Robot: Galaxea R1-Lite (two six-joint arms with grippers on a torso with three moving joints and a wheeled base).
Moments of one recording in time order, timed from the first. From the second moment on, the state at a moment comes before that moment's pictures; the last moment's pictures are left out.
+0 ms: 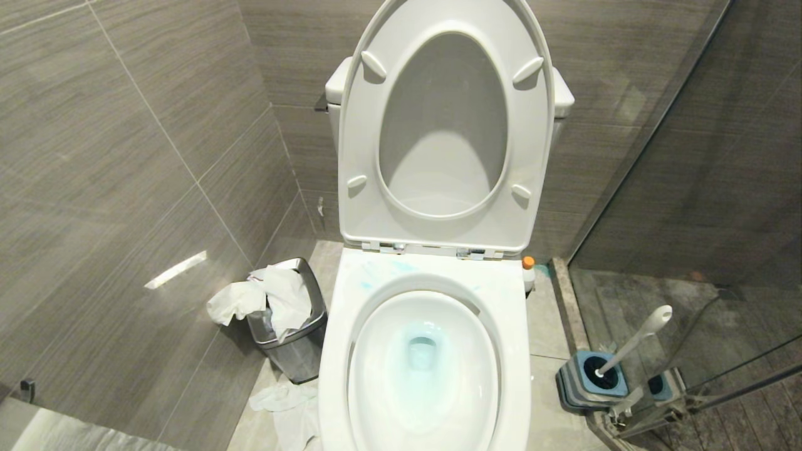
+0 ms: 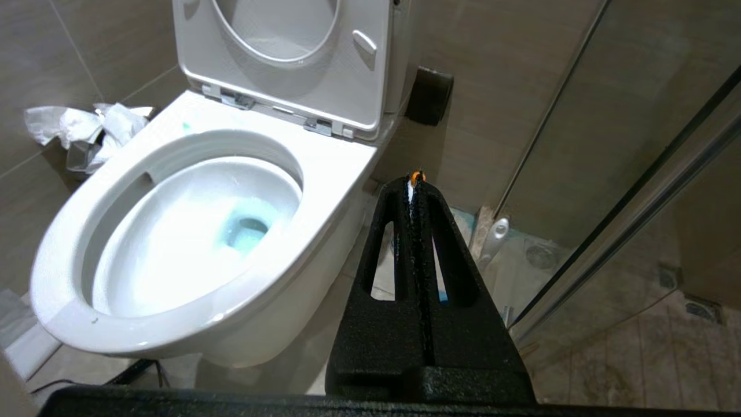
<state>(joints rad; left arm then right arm) -0.01 0.00 0.00 0.00 0.00 0.00 0.00 0.01 -0.49 0.32 0.18 -0.08</state>
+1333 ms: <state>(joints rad) -0.01 0.00 0.00 0.00 0.00 0.00 0.00 0.00 0.00 -0.06 0.00 -0.09</state>
